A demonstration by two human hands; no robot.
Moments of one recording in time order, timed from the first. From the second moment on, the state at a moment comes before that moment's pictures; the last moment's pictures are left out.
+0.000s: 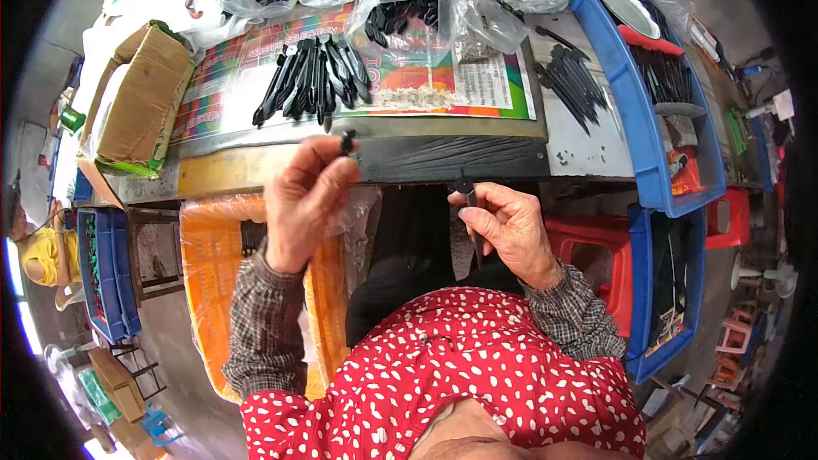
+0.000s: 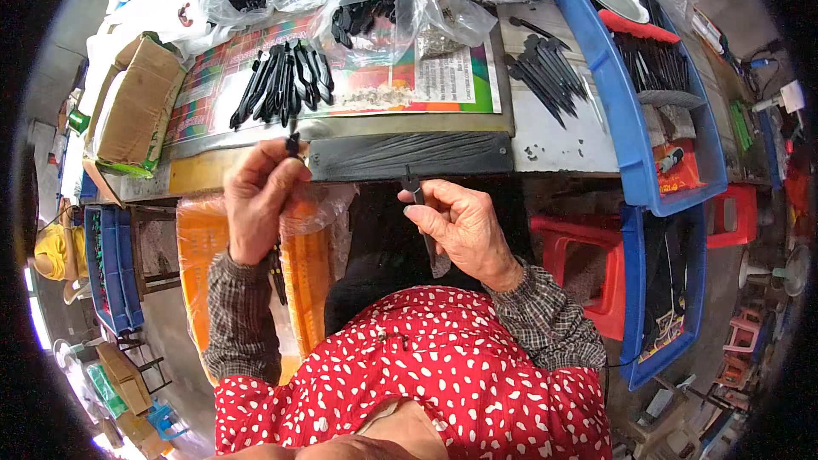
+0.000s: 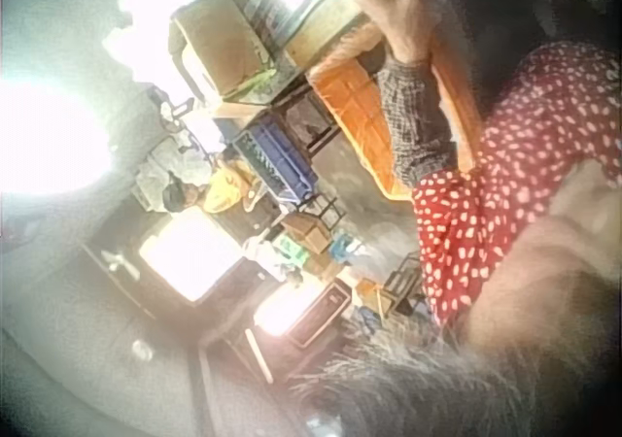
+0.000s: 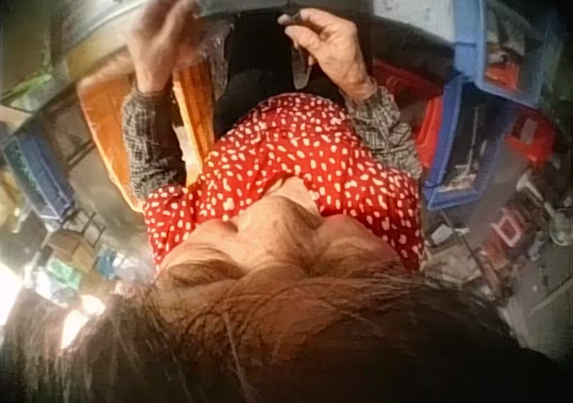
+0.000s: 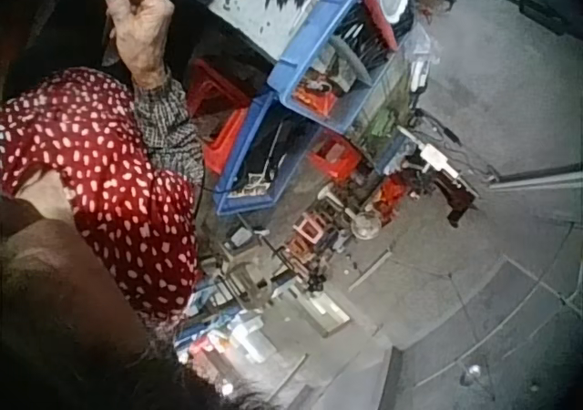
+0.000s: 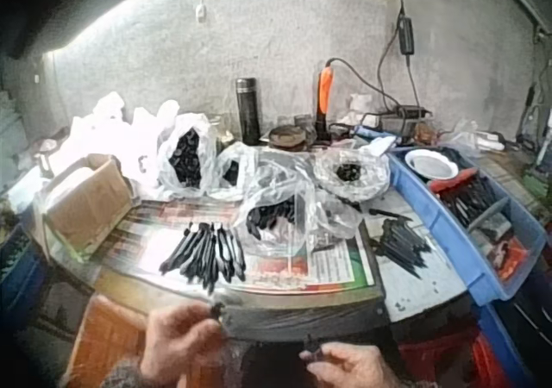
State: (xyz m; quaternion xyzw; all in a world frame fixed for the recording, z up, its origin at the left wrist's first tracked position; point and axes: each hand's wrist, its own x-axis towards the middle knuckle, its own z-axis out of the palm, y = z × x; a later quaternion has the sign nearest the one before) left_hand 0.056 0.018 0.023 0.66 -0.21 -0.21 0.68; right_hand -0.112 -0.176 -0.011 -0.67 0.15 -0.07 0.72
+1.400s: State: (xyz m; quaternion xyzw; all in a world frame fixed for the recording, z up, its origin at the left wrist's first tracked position) left_hand -0.032 -0.026 -0.018 0.56 -0.17 -0.40 0.71; right_hand -0.140 -0.164 -0.025 -0.67 0.13 -0.10 0.73
